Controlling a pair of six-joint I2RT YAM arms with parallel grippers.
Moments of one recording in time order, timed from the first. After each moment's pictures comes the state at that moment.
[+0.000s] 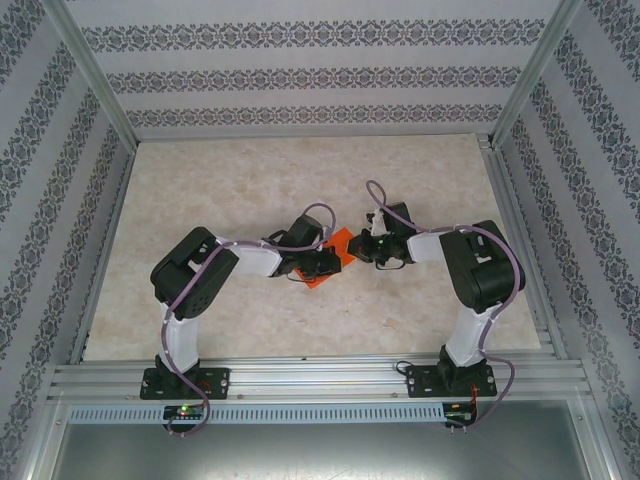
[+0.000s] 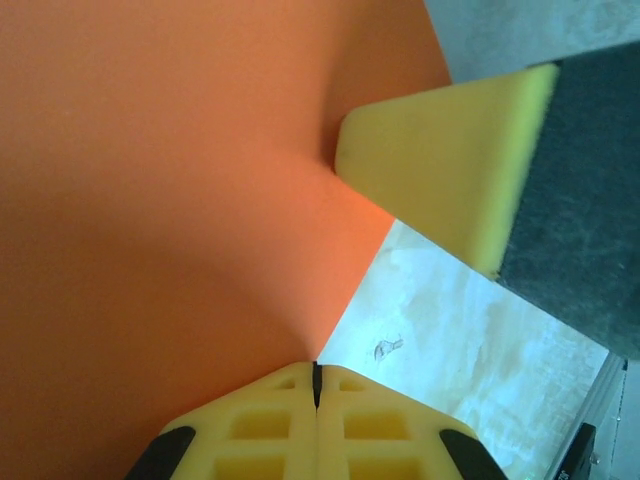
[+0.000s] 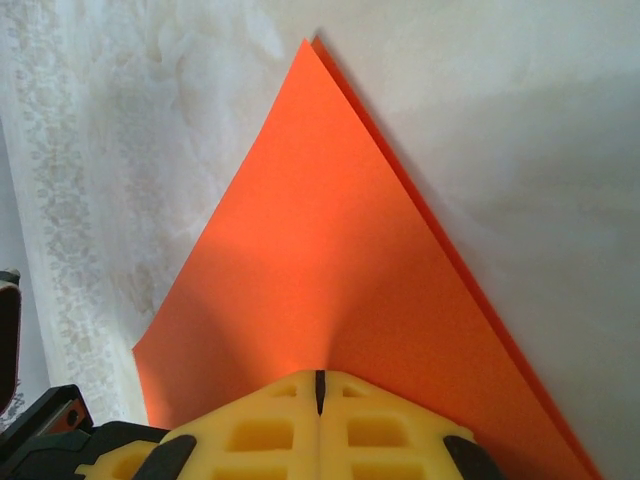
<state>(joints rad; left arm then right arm) -0.67 1.96 0.99 0.11 0.44 -0.85 0.30 1.85 0.81 0.11 -0.64 0.70</state>
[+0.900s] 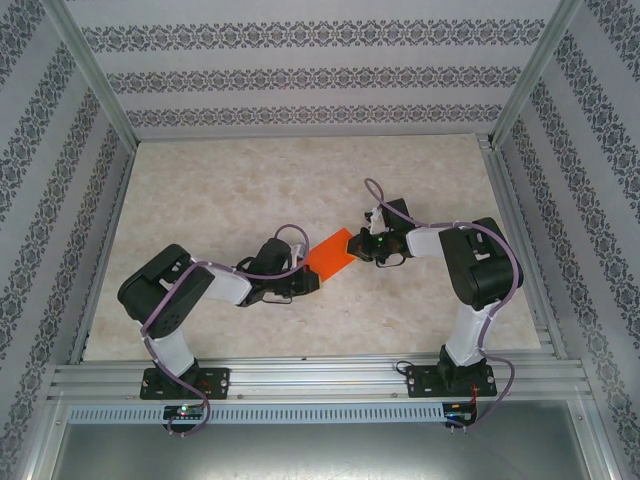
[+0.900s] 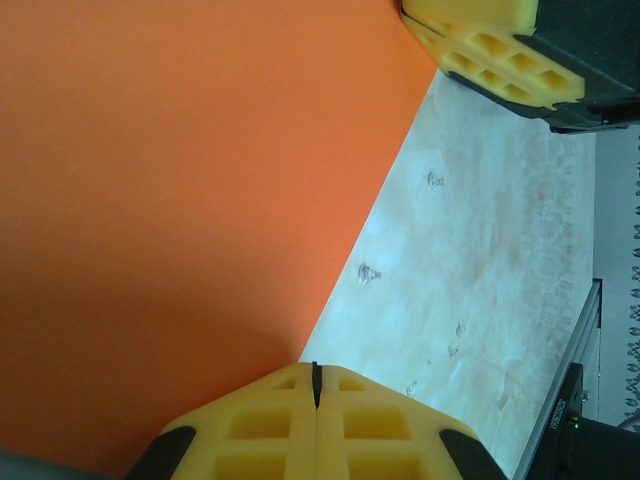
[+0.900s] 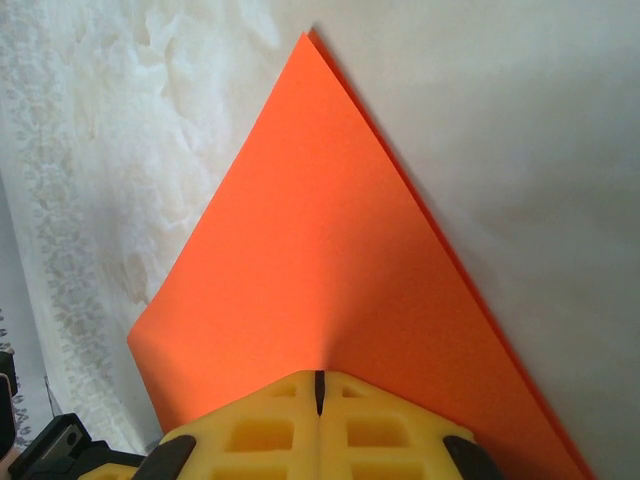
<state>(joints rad) -0.64 1.75 0.59 0.42 0.47 -0.85 0.29 1.87 0.87 0.00 -0.66 0.64</state>
